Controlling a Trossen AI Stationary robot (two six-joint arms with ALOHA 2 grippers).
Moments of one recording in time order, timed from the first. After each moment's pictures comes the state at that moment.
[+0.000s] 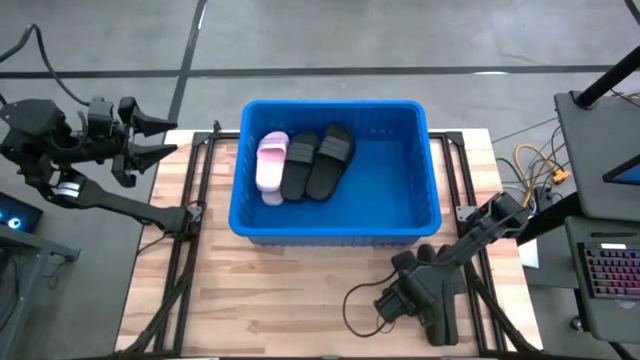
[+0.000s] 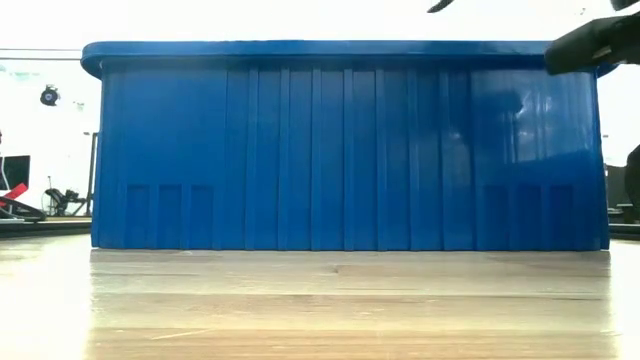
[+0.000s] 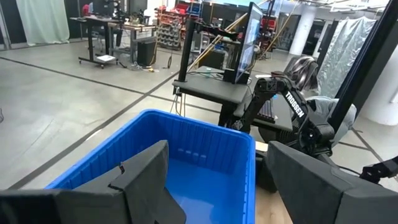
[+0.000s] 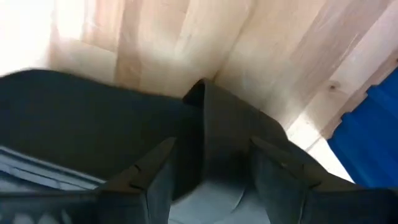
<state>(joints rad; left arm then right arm) -0.09 0.85 1.75 -1.07 -0.32 -0.21 0.65 1.87 1.45 -1.39 -0.13 0.29</state>
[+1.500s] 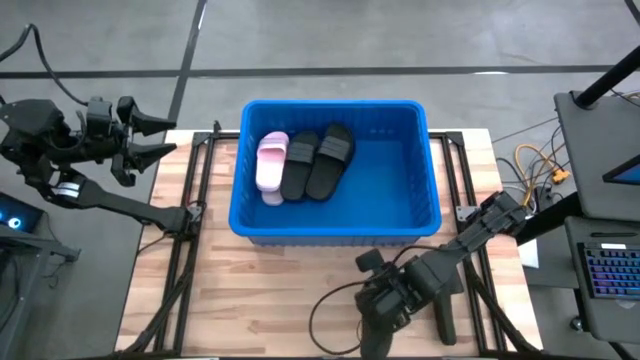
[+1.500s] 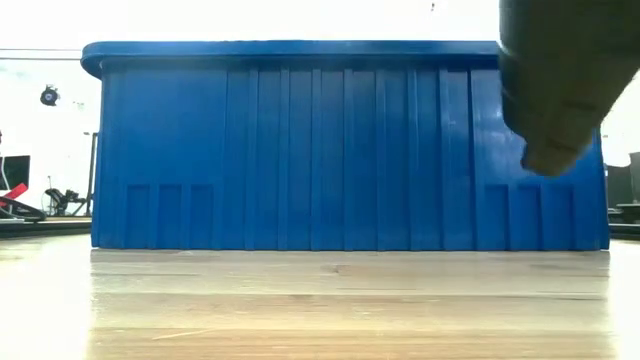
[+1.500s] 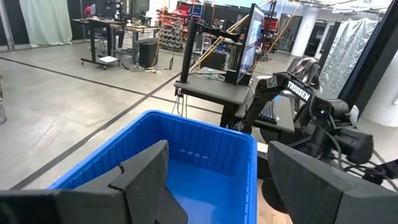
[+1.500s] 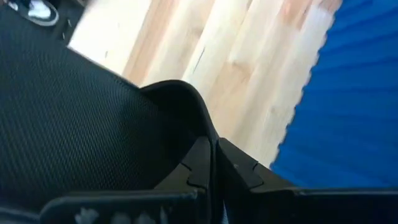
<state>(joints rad) -0.09 0.84 1.75 -1.06 -0.33 -0.21 0.61 1.87 1.79 -1.21 0.20 0.13</state>
